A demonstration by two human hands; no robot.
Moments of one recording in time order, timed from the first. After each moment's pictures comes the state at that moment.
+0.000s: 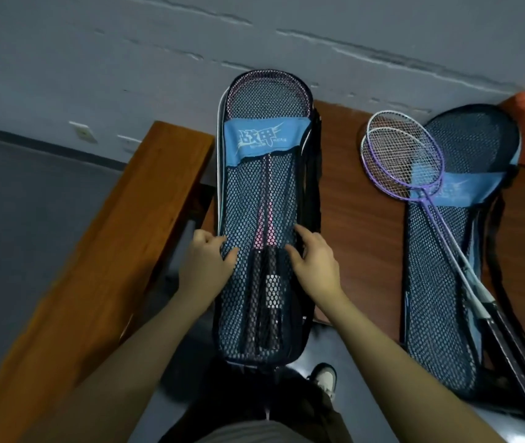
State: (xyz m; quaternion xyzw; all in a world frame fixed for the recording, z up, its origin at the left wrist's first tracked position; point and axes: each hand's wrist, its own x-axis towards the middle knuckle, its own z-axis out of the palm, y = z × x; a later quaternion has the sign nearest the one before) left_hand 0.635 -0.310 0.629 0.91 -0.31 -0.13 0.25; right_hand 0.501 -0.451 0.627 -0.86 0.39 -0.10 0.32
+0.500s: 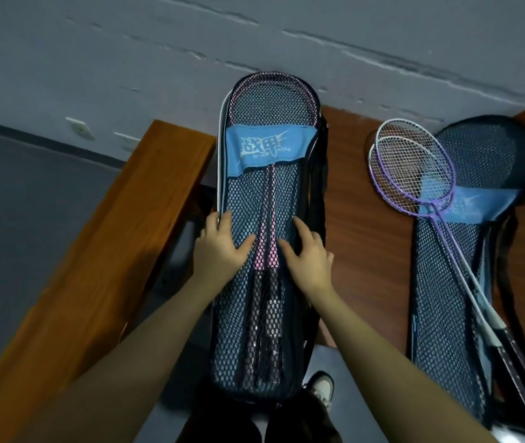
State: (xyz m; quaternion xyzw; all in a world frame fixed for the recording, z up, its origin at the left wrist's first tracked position) left_hand 0.670 -0.364 0.597 0.89 -0.33 -0.13 0.29; right_hand 0.543 -0.477 0.612 -0.83 0.44 -0.08 0.33
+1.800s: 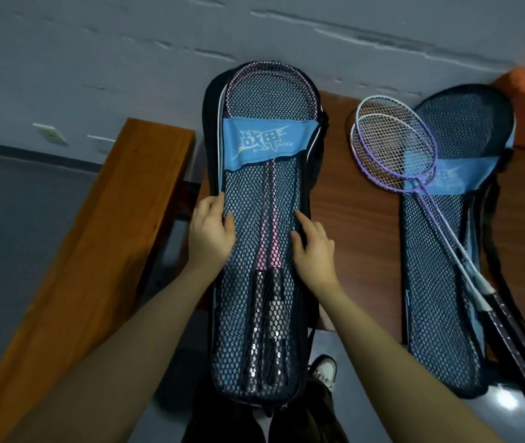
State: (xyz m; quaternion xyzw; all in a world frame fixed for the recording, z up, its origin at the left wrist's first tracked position) left_hand 0.676 -0.380 0.602 0.85 -0.36 -0.10 0.37; right_hand 0.520 -0.482 0.603 -0.82 0.45 -0.14 0.33
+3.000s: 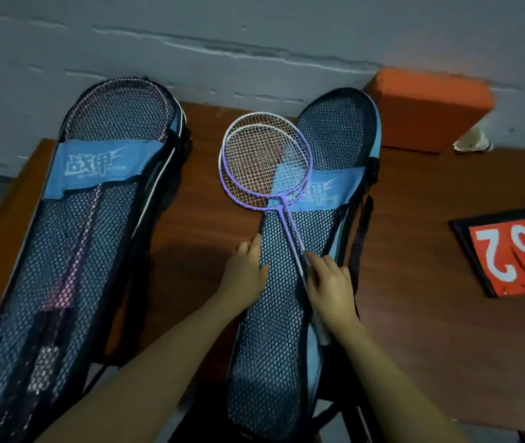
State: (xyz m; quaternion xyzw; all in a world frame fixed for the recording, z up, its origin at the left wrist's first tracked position) left_hand 0.404 -0.630 0.600 0.83 -0.42 -0.29 0.22; right_hand 0.251 -0.717 0.585 -0.89 0.39 -0.12 0.20
